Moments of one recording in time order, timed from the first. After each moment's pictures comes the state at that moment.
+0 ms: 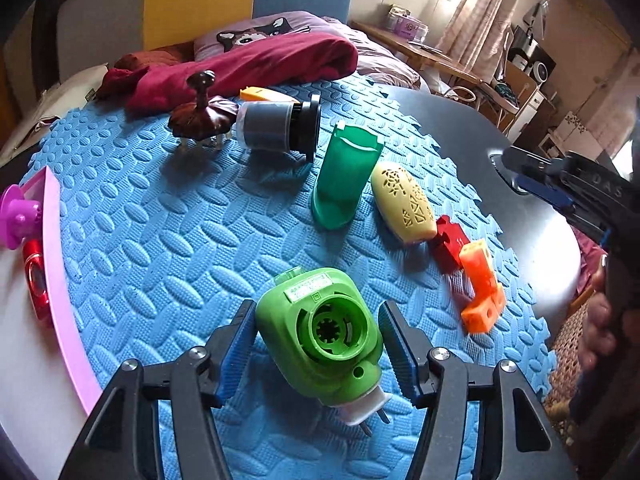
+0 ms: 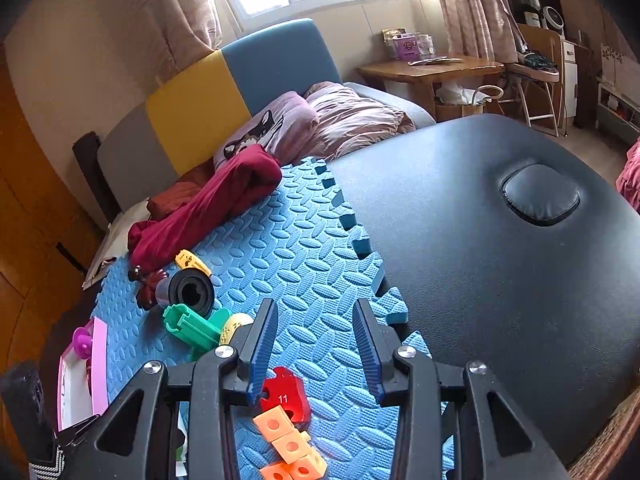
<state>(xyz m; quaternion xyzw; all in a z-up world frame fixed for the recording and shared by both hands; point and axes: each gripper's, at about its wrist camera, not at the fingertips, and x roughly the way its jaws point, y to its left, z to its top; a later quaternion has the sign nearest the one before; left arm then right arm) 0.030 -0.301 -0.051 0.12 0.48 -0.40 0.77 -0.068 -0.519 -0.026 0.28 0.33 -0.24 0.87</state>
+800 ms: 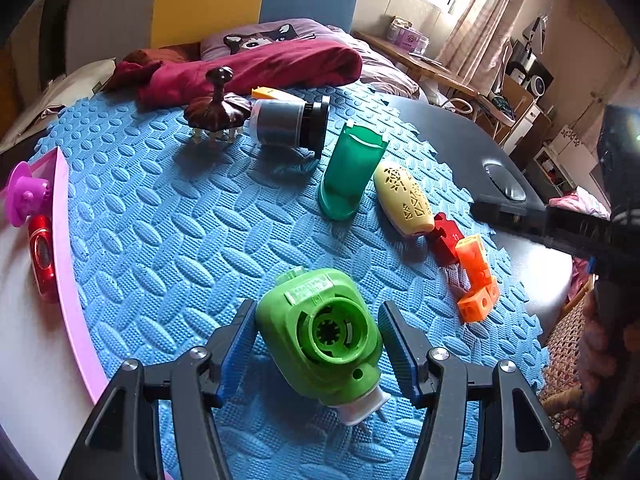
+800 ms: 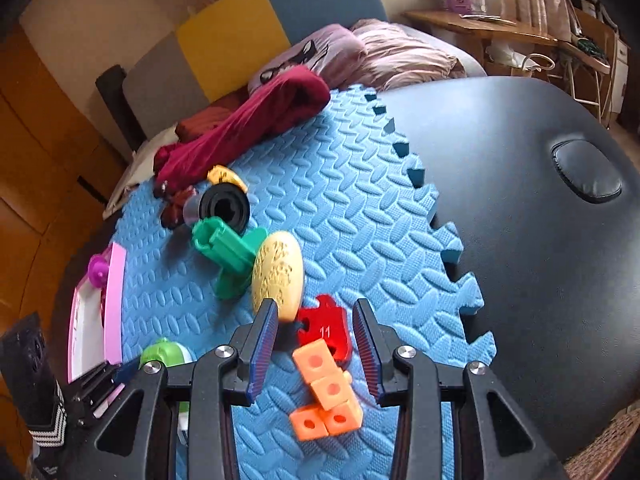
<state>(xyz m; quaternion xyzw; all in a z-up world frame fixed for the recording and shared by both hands) 0.024 -0.282 -0.049 0.09 0.48 -0.40 0.78 -0.051 -0.489 -0.045 0.27 0.45 -0.14 0.84</state>
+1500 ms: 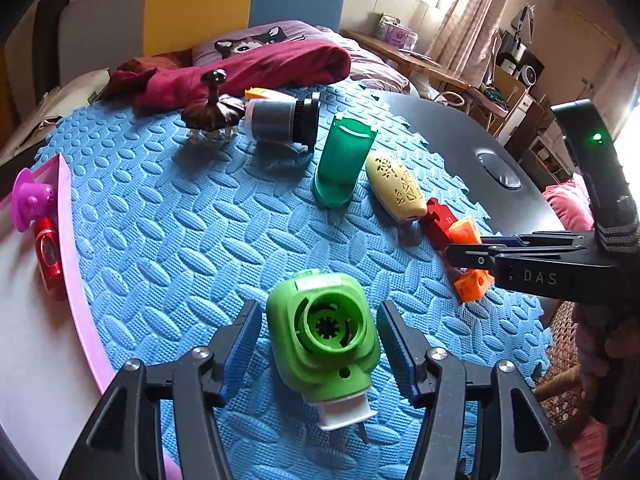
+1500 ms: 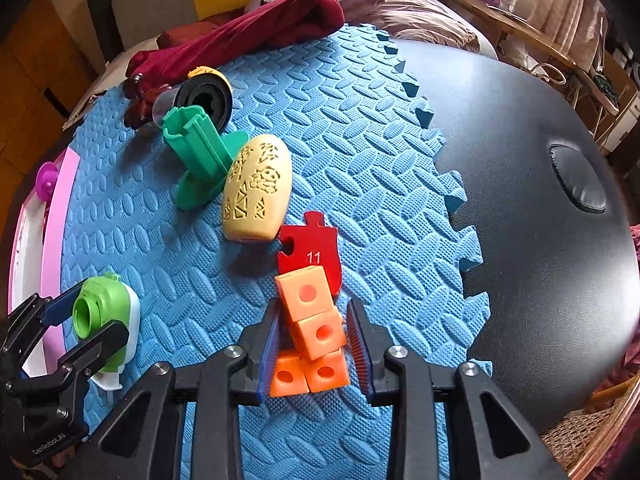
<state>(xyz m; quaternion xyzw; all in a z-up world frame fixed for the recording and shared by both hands) 0.014 -0.275 -0.050 0.12 0.47 -0.41 0.78 -0.039 -0.464 -0.070 0.18 0.56 -0.16 0.79</state>
